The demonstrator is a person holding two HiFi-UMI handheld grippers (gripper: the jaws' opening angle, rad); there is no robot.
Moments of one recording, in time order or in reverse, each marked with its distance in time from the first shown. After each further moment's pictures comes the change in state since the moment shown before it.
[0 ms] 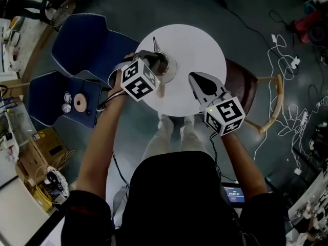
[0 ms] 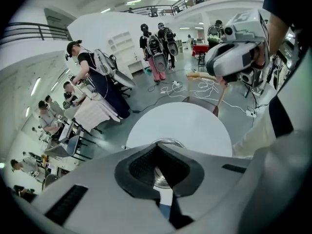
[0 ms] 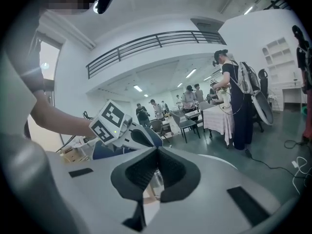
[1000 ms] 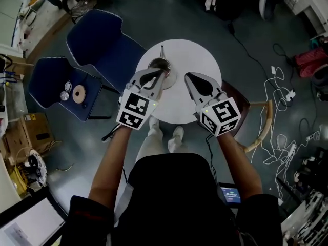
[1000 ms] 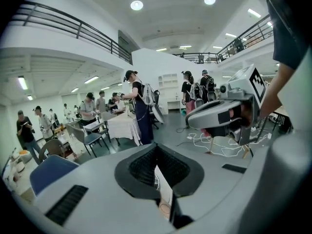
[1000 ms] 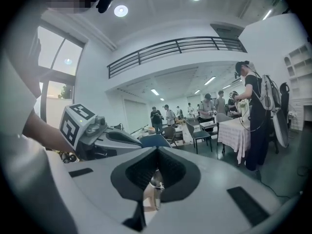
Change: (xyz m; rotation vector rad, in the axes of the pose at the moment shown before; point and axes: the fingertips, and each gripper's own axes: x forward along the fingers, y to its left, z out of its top) left arm -0.130 -0.040 0.059 -0.491 -0.472 0.310; right arm -0.028 0.039 0.060 -0.165 -0.053 0.160
